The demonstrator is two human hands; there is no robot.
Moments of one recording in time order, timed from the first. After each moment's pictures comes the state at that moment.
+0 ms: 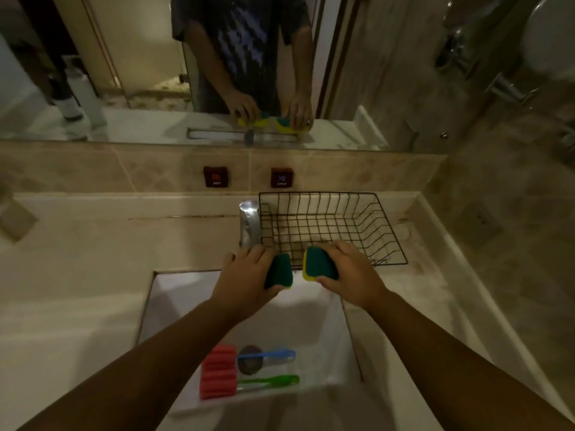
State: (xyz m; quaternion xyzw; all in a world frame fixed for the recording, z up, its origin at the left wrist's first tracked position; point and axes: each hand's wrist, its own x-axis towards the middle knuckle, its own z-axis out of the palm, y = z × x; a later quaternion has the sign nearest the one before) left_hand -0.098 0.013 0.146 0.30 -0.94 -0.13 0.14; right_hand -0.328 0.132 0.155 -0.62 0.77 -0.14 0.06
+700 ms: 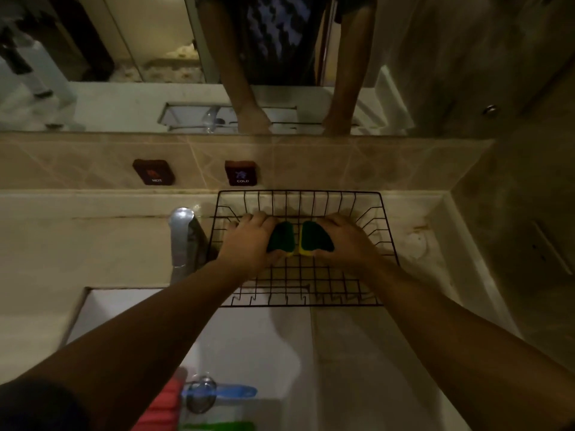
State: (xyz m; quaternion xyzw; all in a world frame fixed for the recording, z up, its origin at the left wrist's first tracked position) left_hand -0.290 -0.067 0.100 0.39 -0.91 -0.09 0.06; right_hand -0.507 0.025 0.085 -0.65 0.73 -0.14 0.15
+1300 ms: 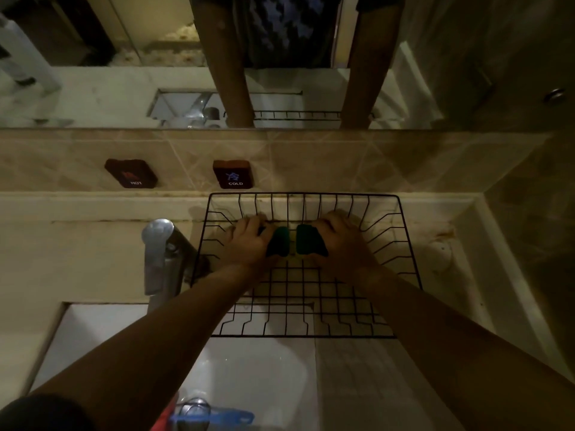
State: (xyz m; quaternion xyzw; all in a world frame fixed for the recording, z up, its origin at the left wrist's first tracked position) left_hand -0.309 -0.102 0.043 0.42 -0.91 -0.07 -0.01; right_hand -0.515 -0.014 0.036 -0.68 0.71 -0.13 0.09
